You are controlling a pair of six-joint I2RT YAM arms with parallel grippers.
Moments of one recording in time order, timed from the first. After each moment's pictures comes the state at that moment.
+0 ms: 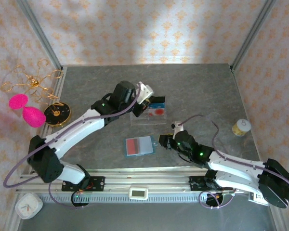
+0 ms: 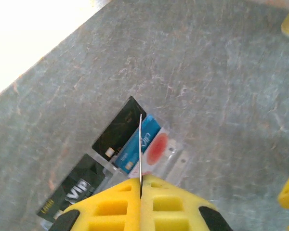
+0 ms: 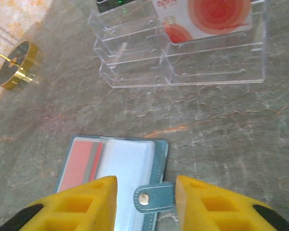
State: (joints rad) left arm -0.64 1.46 1.28 -0.43 0.11 0.26; right arm 0.91 0.93 0.32 0.07 0.15 0.74
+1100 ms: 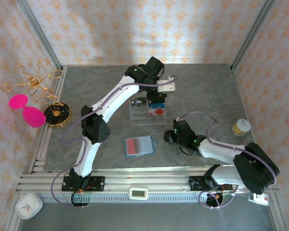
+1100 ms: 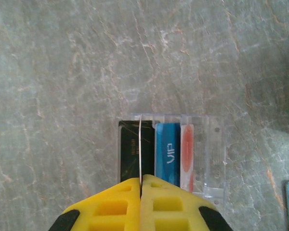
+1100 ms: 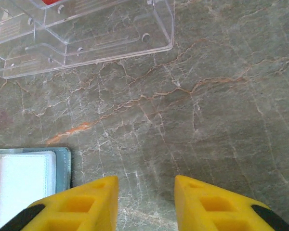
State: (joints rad) left arm -0.62 2.20 2.32 -1.17 0.18 0.82; right arm 0.67 1.25 0.41 0.01 -0.01 0.71
